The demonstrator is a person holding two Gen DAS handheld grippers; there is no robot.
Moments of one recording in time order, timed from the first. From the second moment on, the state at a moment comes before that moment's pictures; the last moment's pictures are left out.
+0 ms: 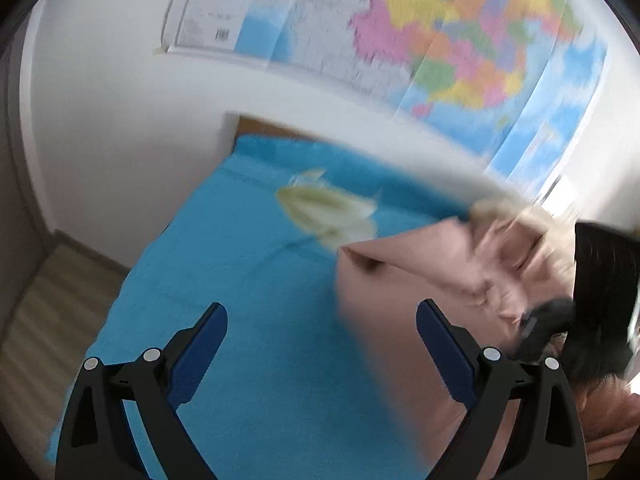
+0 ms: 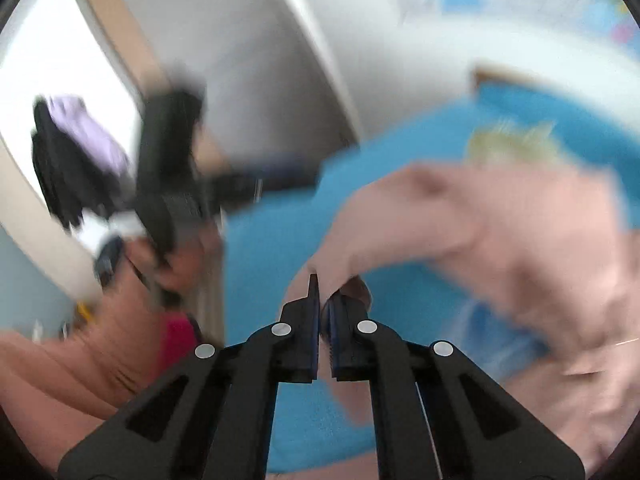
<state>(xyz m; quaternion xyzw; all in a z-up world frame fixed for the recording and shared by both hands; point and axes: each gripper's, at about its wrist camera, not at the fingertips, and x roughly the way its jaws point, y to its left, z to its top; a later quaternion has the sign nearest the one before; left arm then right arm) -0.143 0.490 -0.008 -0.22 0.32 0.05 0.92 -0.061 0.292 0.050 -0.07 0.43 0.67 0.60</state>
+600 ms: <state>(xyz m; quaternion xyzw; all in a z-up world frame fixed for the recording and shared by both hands) 0.016 0.291 -0.021 -0.08 0.38 -0.16 0.91 0.096 -0.068 -0.005 0.25 0.53 0.30 0.75</state>
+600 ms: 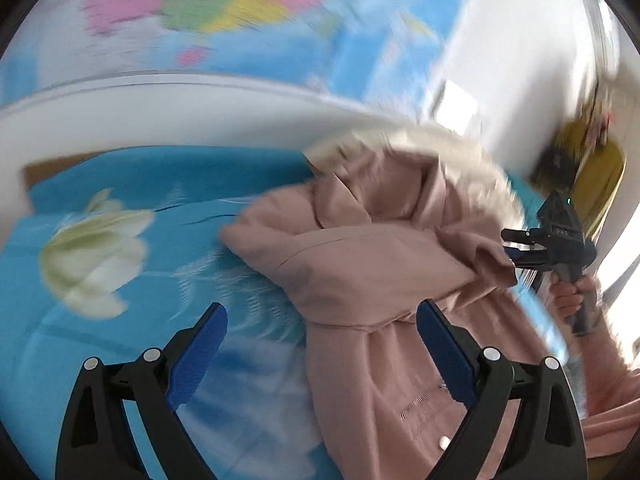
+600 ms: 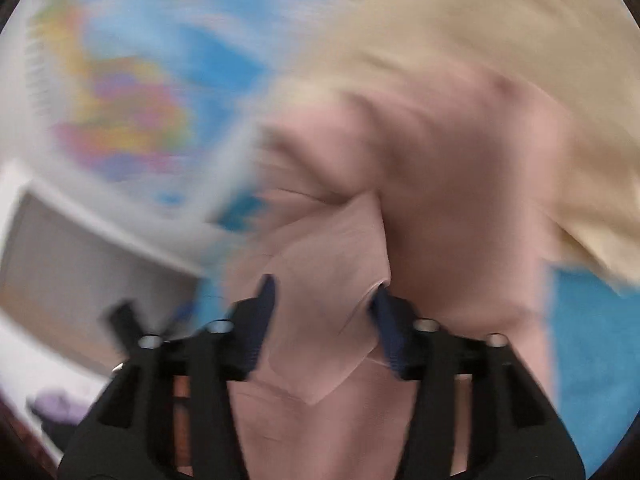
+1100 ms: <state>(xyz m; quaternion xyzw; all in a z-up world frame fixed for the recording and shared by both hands) 0.069 0.244 -0.079 -0.03 0.46 -0.11 0.88 0.024 0.014 -0.005 -0.09 0.44 0.35 0.82</state>
